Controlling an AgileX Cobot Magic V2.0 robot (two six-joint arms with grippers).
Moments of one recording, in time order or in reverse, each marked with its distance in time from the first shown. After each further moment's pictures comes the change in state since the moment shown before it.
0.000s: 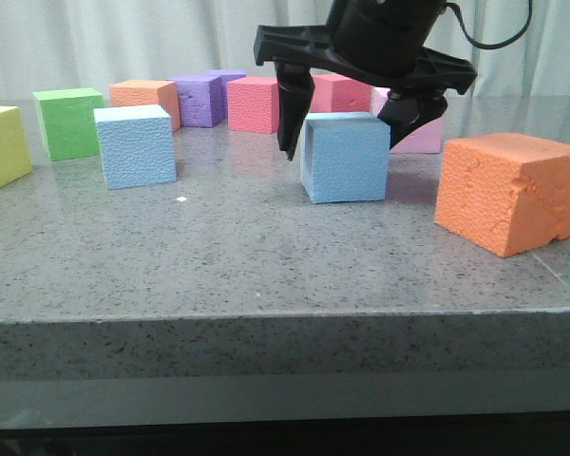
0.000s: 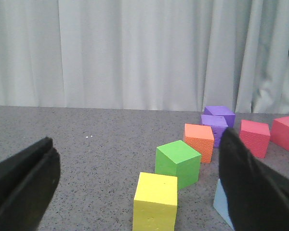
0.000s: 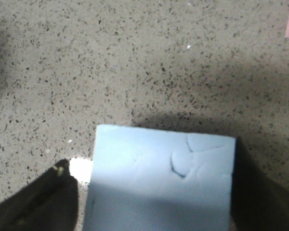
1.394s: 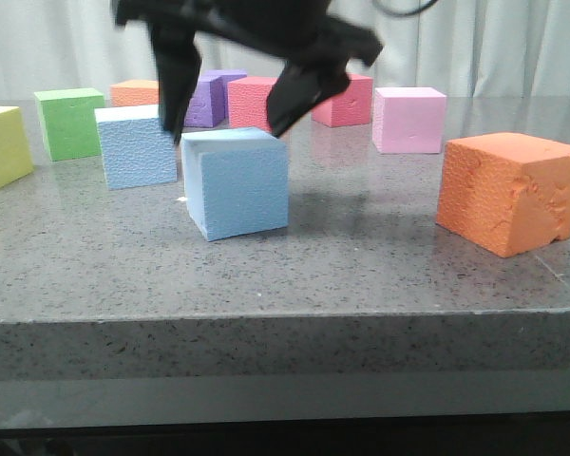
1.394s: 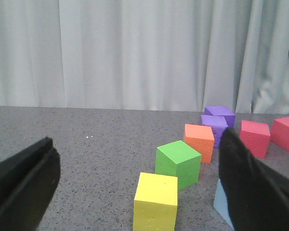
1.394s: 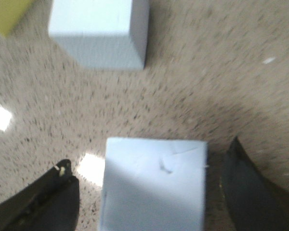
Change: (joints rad) left arm 0.000 0.000 0.000 0.000 0.000 0.000; right arm 0.201 -0.081 -0.002 -0.030 -0.041 0.001
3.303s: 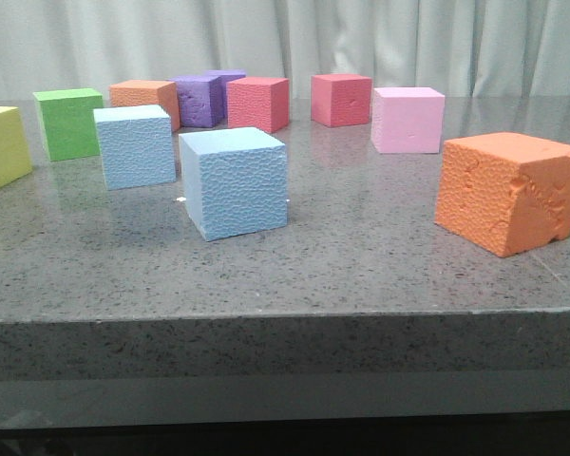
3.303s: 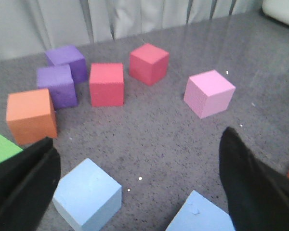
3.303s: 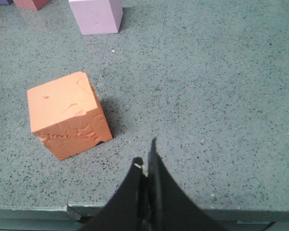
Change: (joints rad) left arm -0.480 0.749 -0.574 -0.012 0.217 -0.012; right arm -0.465 -1.241 0.951 -0.142 -0.057 0.001
